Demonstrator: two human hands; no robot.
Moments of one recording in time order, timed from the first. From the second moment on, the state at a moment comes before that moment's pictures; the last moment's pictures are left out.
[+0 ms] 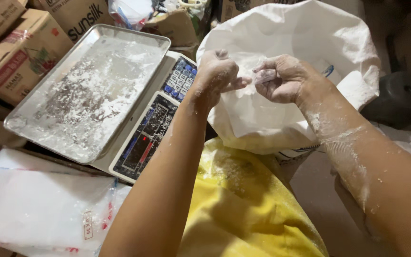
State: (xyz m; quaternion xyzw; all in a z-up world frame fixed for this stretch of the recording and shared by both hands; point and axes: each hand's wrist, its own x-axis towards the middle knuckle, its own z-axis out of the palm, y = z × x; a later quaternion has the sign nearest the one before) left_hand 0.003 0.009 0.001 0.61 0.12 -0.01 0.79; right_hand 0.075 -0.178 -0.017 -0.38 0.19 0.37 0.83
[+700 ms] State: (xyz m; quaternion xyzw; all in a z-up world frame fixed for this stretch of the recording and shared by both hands) left_hand 0.021 0.092 0.129 0.69 -0.04 0.07 0.72; right_hand 0.054 -0.132 0.192 -0.38 -0.05 0.31 0.87
